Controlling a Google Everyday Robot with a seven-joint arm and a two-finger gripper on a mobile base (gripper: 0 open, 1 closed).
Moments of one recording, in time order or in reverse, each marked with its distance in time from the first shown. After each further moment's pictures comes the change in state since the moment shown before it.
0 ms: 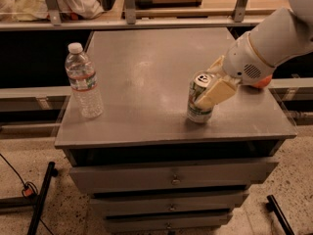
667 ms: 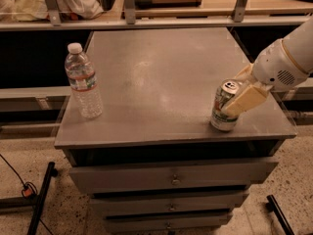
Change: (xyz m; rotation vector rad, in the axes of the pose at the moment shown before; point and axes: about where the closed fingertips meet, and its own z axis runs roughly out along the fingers) arm 0.060 -0.003 -0.028 -0.022 0.023 0.076
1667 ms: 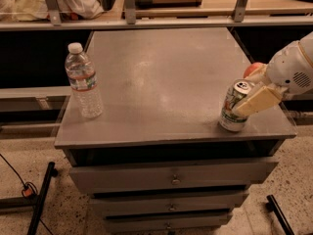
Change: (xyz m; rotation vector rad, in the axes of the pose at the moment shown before) arm 0.018 -0.001 -0.012 -0.005 -0.022 0.030
